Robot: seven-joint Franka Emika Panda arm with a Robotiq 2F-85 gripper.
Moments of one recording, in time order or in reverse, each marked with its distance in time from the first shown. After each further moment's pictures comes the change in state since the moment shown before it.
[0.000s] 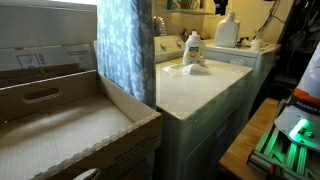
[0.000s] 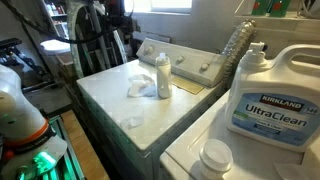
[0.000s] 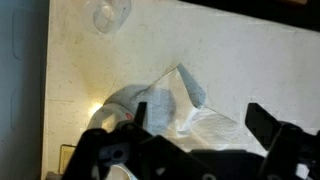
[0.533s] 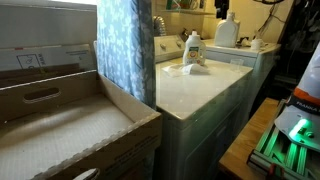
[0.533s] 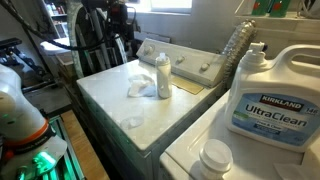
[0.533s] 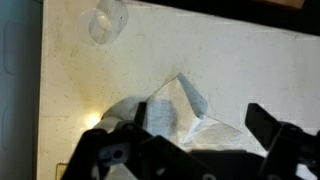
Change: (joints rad) arm -0.008 0.020 -0.024 -0.029 0.010 0.000 0.001
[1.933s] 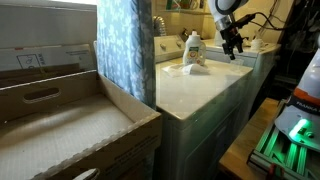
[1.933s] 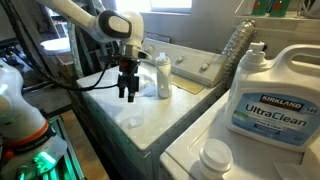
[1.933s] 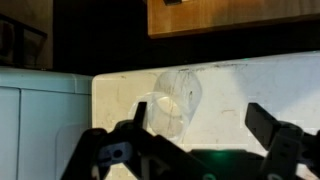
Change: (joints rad) arm -0.095 0.208 -0.026 -0.287 -0.351 0.229 0.341
